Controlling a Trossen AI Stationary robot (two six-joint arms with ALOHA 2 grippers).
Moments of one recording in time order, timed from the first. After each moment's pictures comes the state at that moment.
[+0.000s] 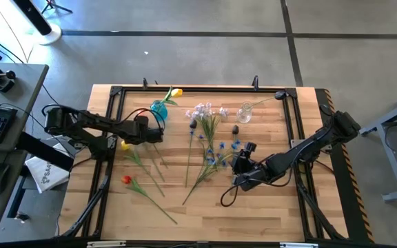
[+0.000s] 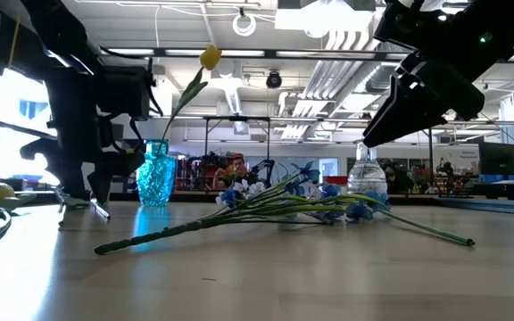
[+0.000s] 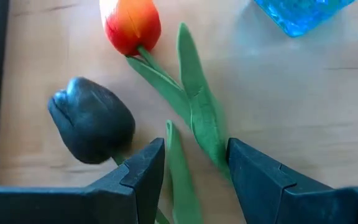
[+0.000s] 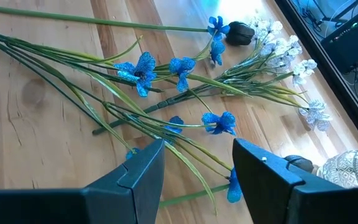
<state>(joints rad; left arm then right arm) 0.16 1.43 0.55 -0.66 -0.56 -1.26 0.48 1.52 0.82 -0.38 0.79 0.45</state>
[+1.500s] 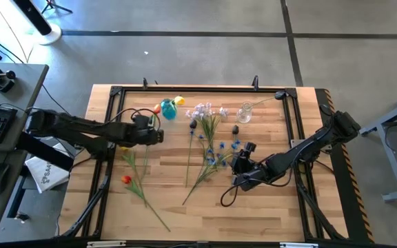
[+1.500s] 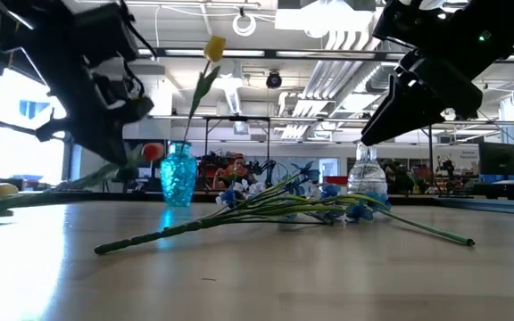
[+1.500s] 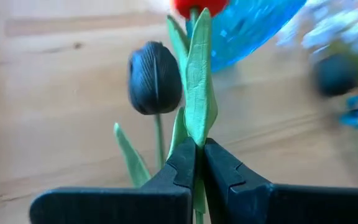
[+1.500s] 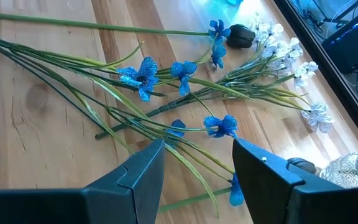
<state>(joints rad) 0.03 1.16 0.55 -0.56 -0.66 -1.20 0.48 1.52 0.82 -0.36 0.79 0.44</state>
